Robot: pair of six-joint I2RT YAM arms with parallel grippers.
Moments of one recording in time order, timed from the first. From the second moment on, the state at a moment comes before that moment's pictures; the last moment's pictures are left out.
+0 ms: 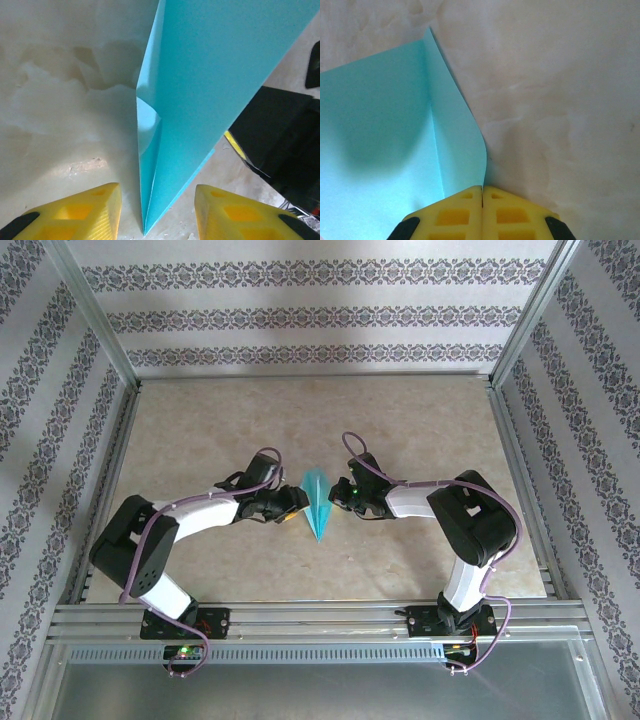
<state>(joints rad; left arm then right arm) -0.54 1.59 0.79 -0.12 0.40 -0.99 0.56 1.79 0.79 0.14 -0.29 0.96</state>
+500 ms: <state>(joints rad) -0.57 1.68 0.85 -0.09 0.45 -0.97 0.56 1.79 0.79 0.14 -0.29 0.96</state>
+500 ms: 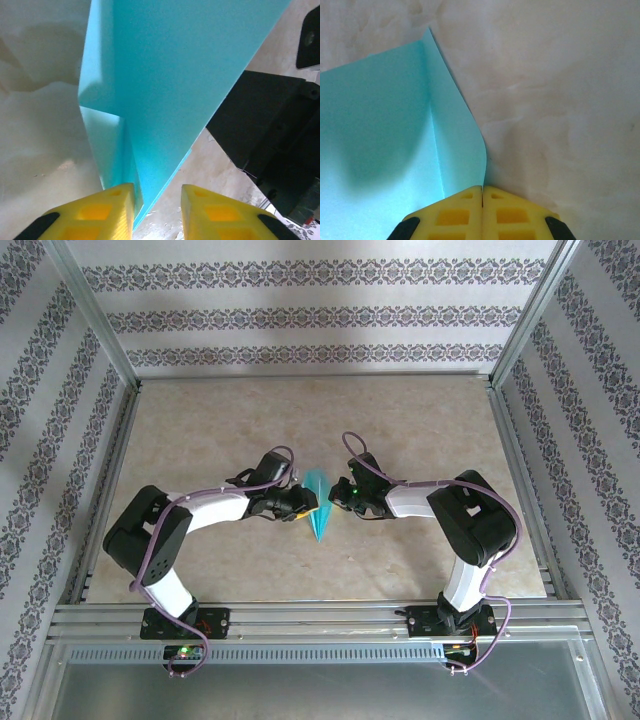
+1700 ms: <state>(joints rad) -0.65 1.78 1.02 -0.33 0.34 -0.79 0.54 1.76 0.79 0.20 -0.41 1.02</state>
